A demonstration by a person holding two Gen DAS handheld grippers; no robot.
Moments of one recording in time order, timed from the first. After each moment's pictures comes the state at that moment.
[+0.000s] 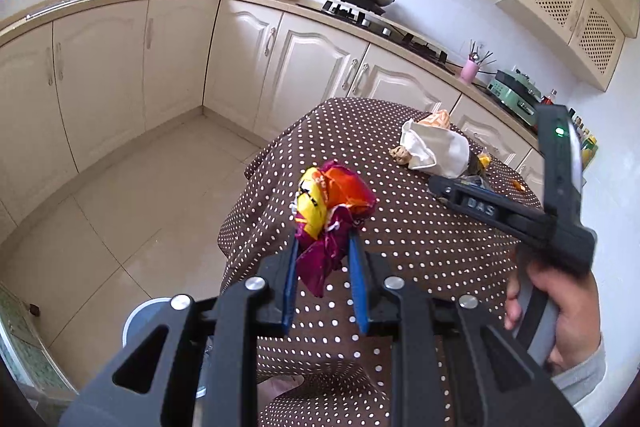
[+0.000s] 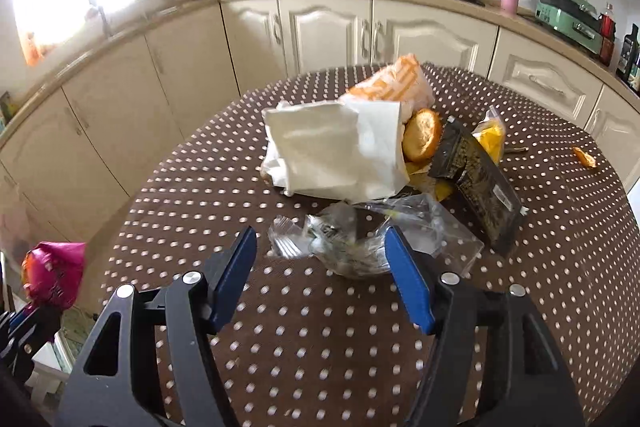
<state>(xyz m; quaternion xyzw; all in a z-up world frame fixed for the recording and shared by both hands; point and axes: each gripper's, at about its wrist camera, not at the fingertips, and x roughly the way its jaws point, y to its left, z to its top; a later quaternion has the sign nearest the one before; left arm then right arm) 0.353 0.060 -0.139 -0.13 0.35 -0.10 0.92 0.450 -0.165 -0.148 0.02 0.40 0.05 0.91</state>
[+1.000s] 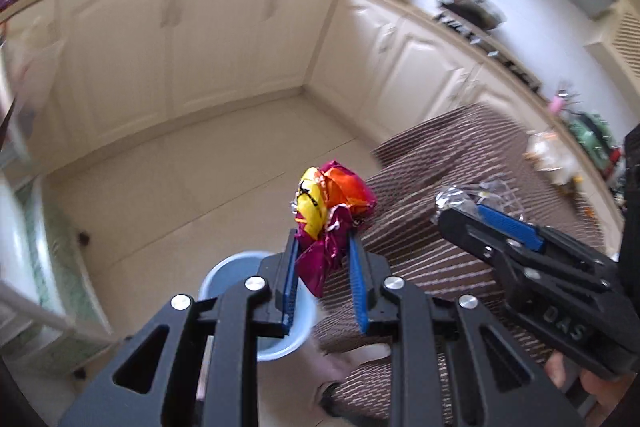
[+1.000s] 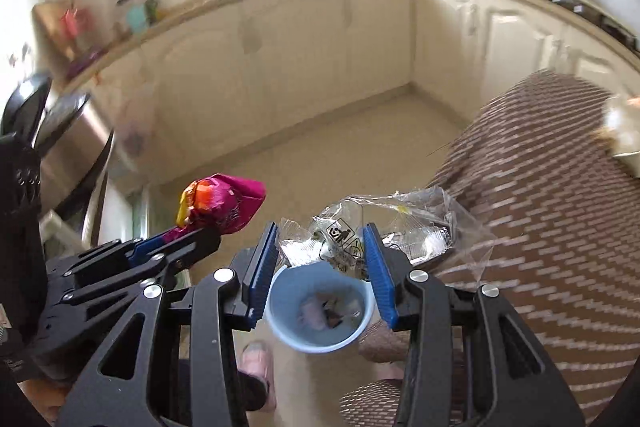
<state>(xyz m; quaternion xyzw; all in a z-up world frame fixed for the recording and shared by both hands) 0.274 0.209 -0.204 -0.19 0.38 0.07 0.90 0.346 0.047 -0.169 -0.06 0.40 0.32 0.85</state>
